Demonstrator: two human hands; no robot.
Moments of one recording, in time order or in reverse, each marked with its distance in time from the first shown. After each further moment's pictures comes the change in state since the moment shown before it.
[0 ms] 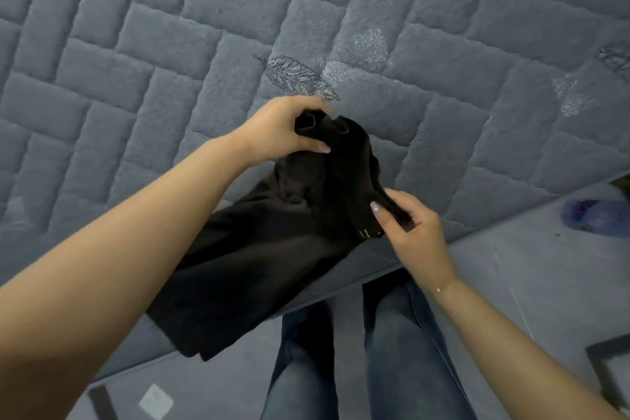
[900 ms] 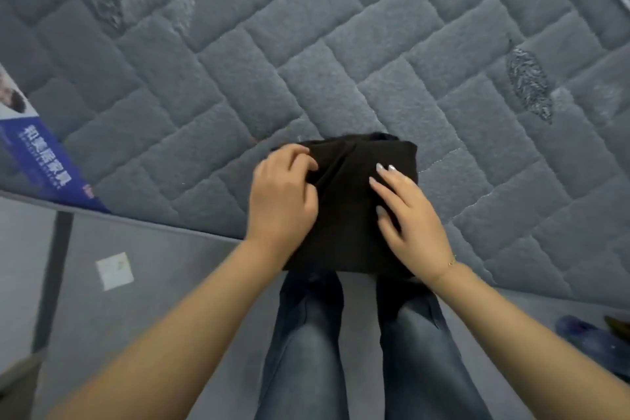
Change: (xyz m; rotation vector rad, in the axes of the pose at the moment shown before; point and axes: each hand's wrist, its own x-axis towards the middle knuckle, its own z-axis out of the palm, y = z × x) left_hand -0.346 -0.139 0.085 0.087 0.904 -0.508; right_hand -0.072 0.012 0.227 -0.961 -0.684 -0.705
